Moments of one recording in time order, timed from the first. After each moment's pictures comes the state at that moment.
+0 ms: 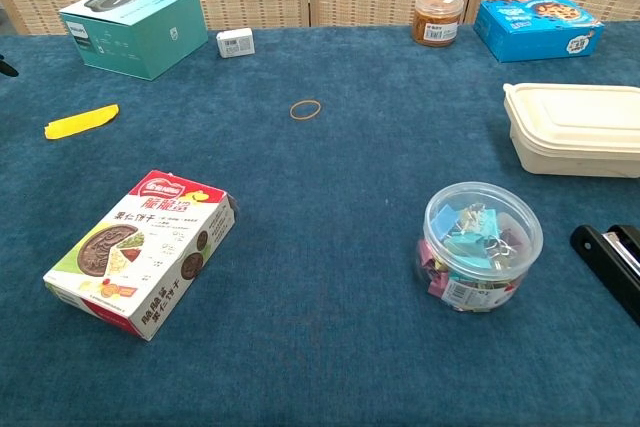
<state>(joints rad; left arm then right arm) -0.53 -1.52 -0.15 -0.81 1.34 0.88 -0.27 0.11 -1.19 0.12 -1.49 -1.36 1.40 -0.11</state>
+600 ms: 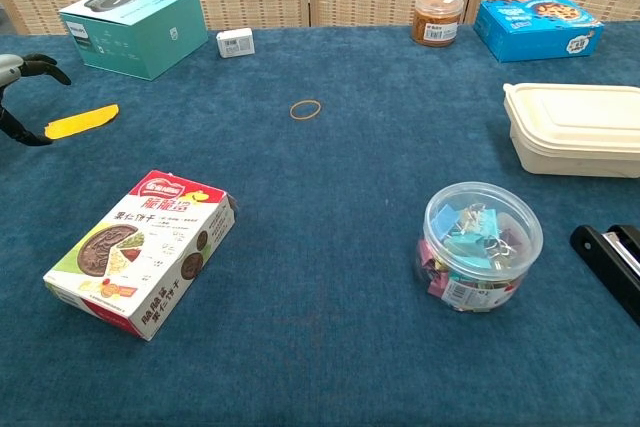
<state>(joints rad) -0.68 -1.76 -0.15 -0.43 1.36 0.77 -0.40 0.14 -1.22 0.13 -1.43 -1.31 1.32 -0.11</state>
